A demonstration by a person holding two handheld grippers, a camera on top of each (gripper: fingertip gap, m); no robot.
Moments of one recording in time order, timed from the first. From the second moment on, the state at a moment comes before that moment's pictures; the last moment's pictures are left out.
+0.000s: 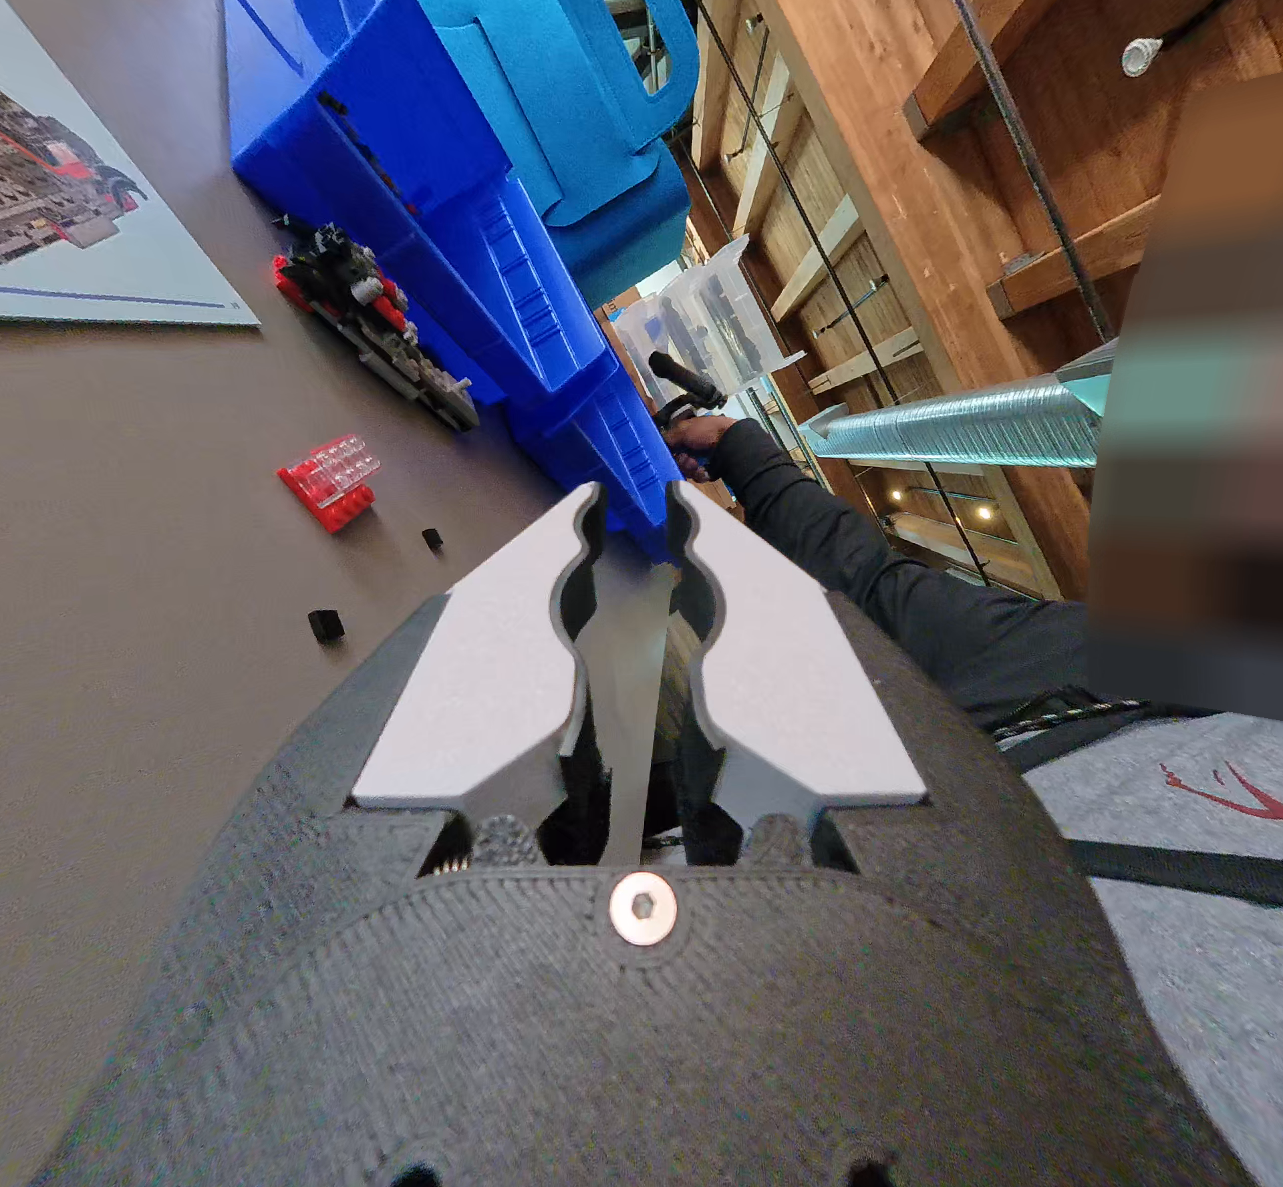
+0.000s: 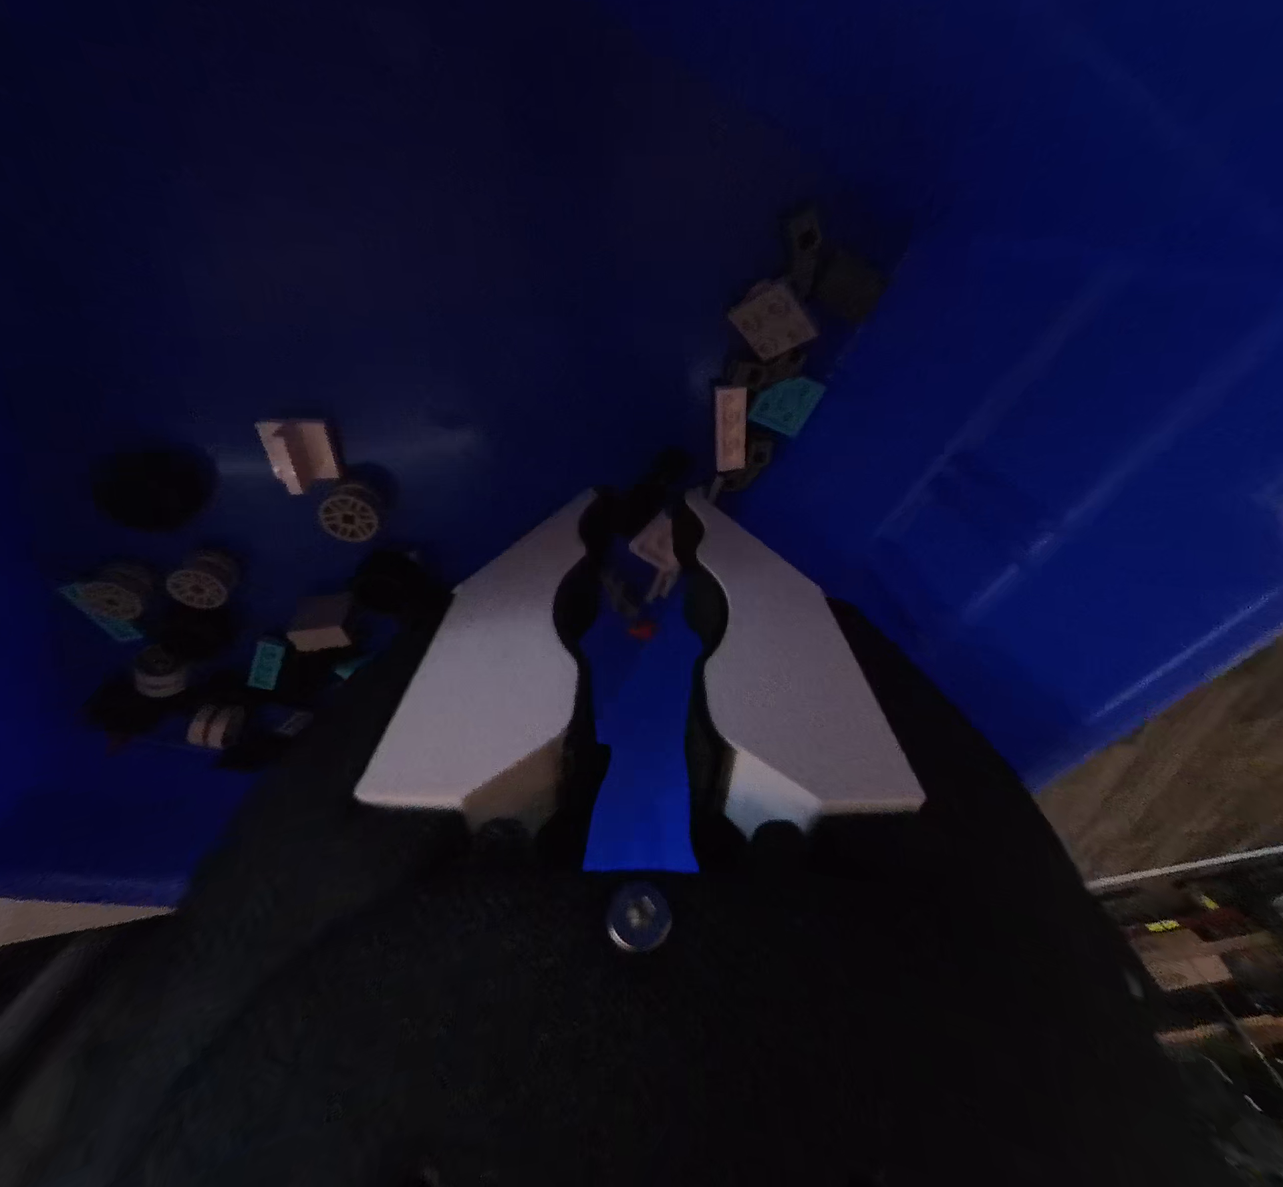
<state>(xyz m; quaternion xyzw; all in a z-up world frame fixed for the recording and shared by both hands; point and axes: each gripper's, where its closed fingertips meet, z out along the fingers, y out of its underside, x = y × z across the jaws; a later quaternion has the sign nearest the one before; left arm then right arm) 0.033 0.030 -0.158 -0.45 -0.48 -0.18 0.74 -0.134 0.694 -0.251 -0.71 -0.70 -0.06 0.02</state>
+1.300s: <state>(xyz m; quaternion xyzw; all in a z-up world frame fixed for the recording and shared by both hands) 0.045 0.021 -0.154 -0.44 -0.47 -0.18 0.75 -0.151 0.663 -0.234 -0.70 -0.71 0.07 0.06</state>
